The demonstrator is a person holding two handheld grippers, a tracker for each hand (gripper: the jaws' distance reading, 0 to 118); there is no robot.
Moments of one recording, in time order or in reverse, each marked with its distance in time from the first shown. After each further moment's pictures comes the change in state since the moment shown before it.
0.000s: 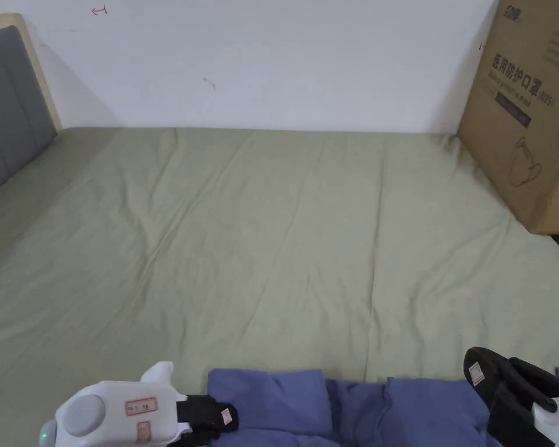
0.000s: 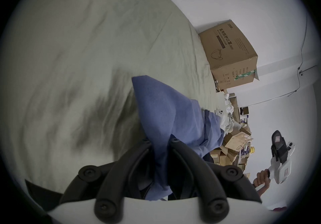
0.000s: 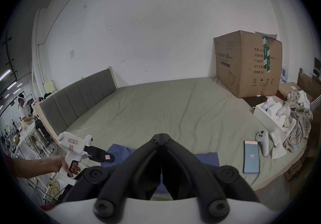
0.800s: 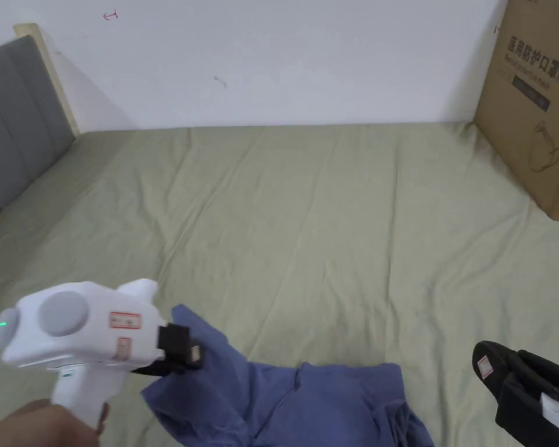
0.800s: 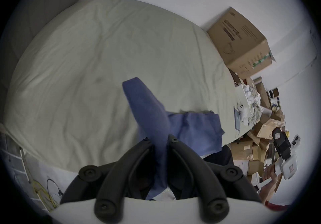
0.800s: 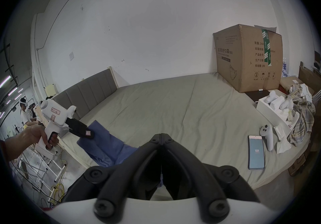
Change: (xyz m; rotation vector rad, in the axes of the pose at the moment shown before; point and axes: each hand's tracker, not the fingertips) left arm 0.109 0.053 0.068 -0.007 0.314 -0.254; right arm 0.001 -0.006 -0.007 -0.018 0.015 -0.039
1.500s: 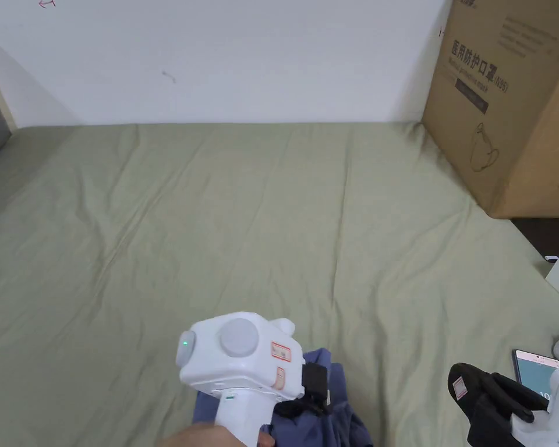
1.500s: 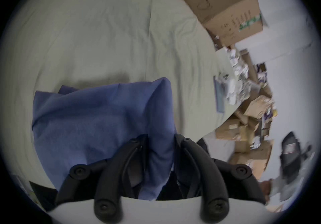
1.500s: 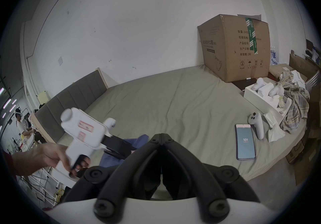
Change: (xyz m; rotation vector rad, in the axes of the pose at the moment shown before) left arm 0.142 -0.026 -0.150 -0.237 -0.210 -0.013; right arm 0.043 -0.012 0.011 -0.033 -0.078 -0.073
